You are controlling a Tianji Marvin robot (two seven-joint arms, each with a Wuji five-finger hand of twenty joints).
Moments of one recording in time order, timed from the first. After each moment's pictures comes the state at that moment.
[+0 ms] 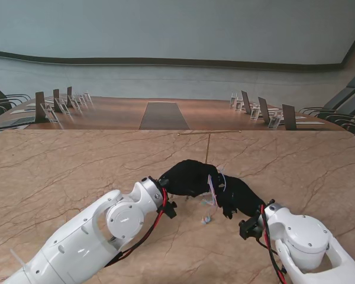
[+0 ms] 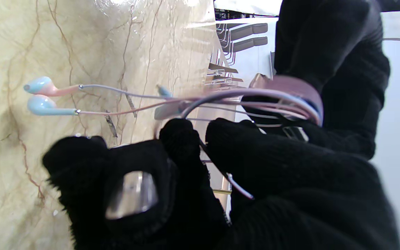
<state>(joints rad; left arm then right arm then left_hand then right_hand) 1.22 -1.17 -0.76 -1.56 0.40 -0.24 0.03 -1.77 -1.11 1.42 -1.81 0.26 0.18 0.33 0.80 -0.62 0.99 -0.20 0.75 -0.07 0.92 1.00 1.06 -0.06 1.37 1.32 0.88 0.24 1.45 1.11 0.66 0.26 1.73 1.07 0.81 -0.54 1.18 -0.04 0.56 -0.10 1.38 0.66 0.97 0.35 1.26 0.74 1.23 0.26 1.59 0.78 0.93 0.49 1.62 0.53</state>
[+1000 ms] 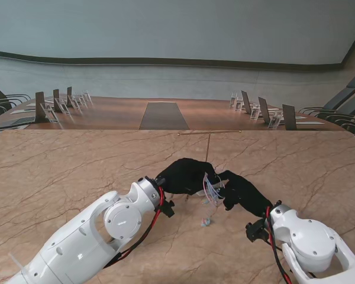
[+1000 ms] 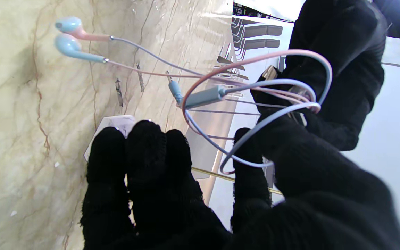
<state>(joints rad) 1.25 -1.17 -0.79 -1.56 0.40 -0.24 0.04 -1.81 -1.10 1.46 -1.83 0.12 0.08 0.33 0.80 -0.62 0.99 -0.20 0.75 -0.07 0.92 1.00 1.06 -0.06 1.37 1.32 0.87 0.24 1.44 1.11 0.65 0.26 1.73 1.08 0.70 -0.36 0.65 -0.04 0.35 -0.12 0.96 0.29 0.44 0.44 1.14 0.63 0.66 0.34 1.29 0.88 0.29 0.37 1.38 0.60</state>
